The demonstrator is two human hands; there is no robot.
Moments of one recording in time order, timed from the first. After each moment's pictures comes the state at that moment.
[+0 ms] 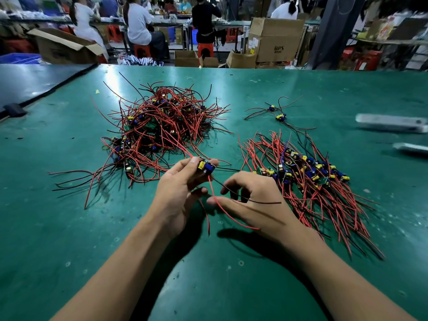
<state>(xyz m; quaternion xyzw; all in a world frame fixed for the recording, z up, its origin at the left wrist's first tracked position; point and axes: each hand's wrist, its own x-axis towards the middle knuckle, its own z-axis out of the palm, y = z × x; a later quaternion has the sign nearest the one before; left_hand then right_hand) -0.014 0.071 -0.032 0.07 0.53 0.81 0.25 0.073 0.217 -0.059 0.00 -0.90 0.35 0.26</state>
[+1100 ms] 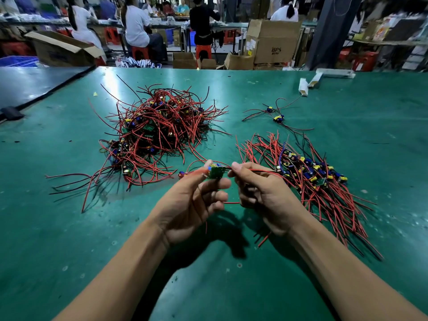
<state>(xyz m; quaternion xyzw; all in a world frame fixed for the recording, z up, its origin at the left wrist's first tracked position) -0.003 0.071 -0.029 0.09 0.43 0.79 0.42 0.073 0.212 -0.034 -0.09 -0.58 0.80 0.12</state>
